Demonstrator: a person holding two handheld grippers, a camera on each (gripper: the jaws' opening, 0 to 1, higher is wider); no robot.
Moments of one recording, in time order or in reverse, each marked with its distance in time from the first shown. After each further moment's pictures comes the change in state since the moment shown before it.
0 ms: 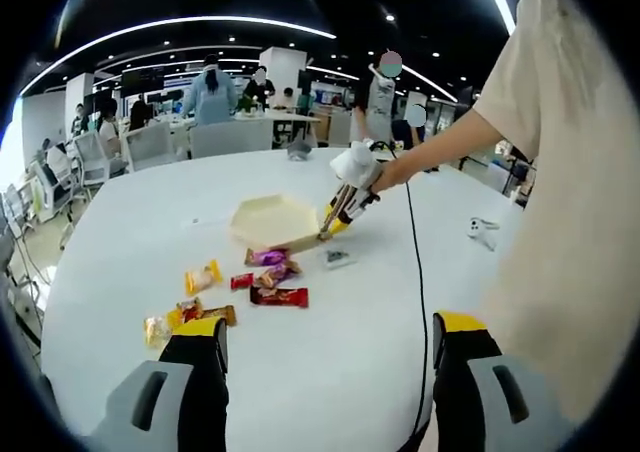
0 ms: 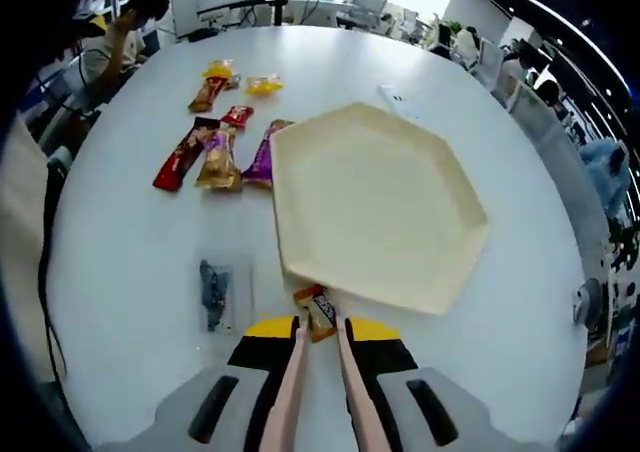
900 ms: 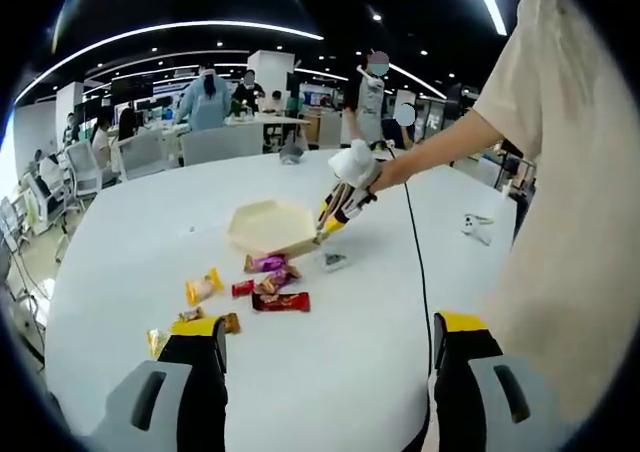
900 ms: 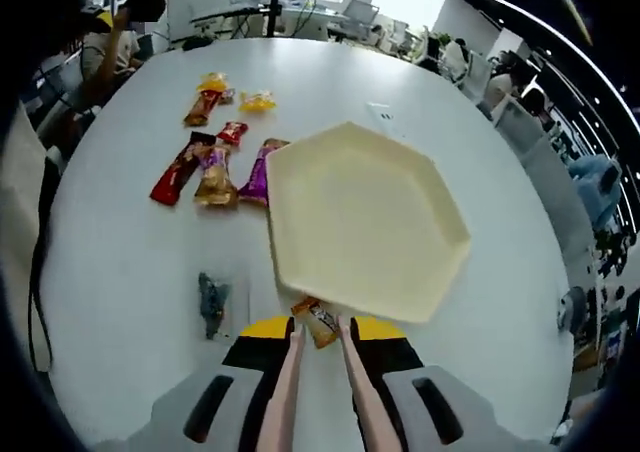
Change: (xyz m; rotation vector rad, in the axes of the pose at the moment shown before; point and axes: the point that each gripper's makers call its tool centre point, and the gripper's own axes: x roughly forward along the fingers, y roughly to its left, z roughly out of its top) left arm -0.003 0.005 0.006 0.040 -0.005 -0.031; right arm -0.007 -0.010 0.010 -0.049 -0.035 -0.063
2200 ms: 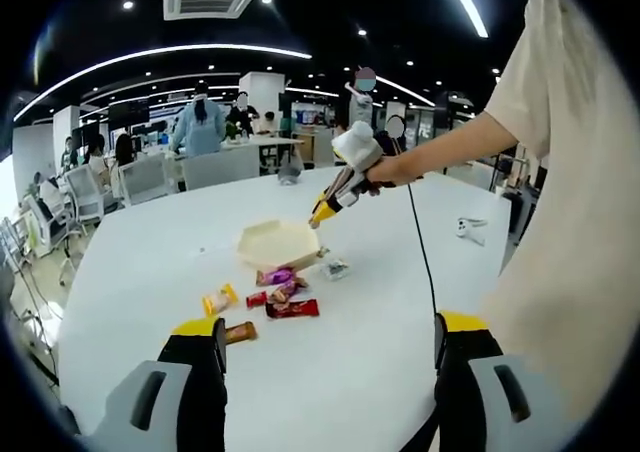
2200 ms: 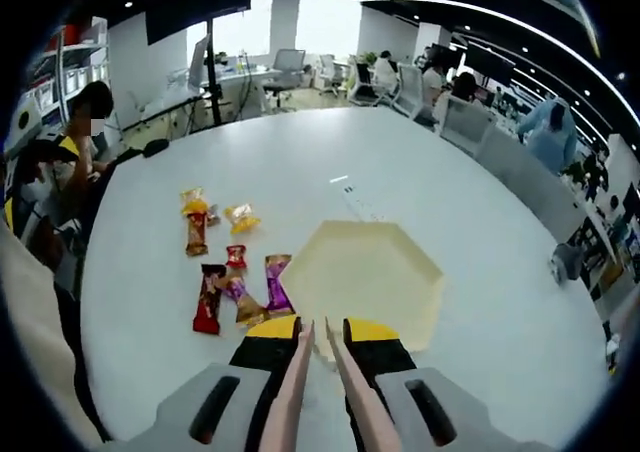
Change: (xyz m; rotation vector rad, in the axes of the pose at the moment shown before) left arm -0.042 0.010 0.002 0.069 -0.081 -0.008; right arm -0.067 0.009 0.083 0.360 -0.218 -0.115
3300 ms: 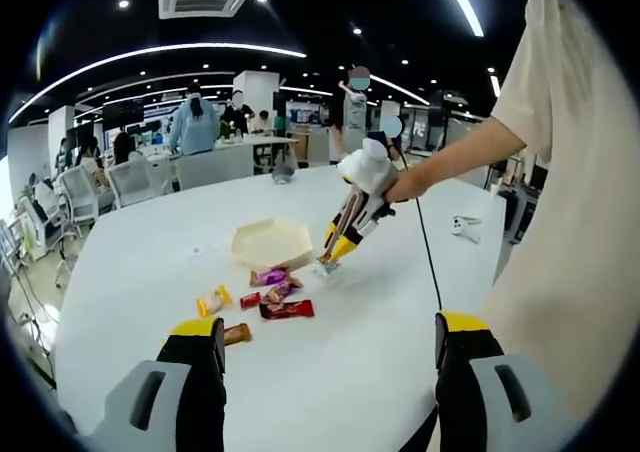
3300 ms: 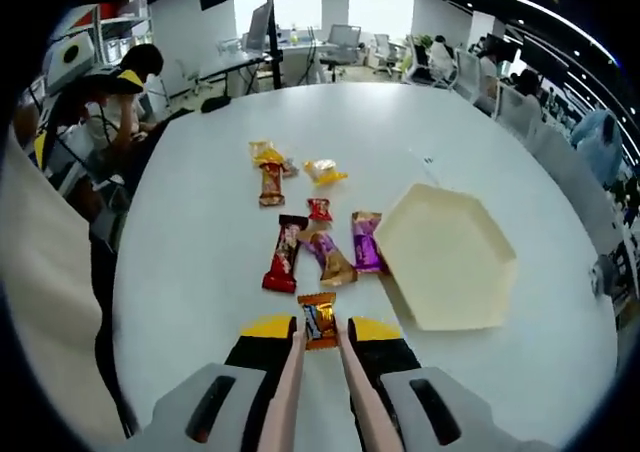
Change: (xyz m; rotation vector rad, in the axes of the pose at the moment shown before) left arm 0.004 -0.005 0.001 0.012 0.004 -0.028; right arm 0.001 0.079 -0.040 -0.119 0.097 0.203
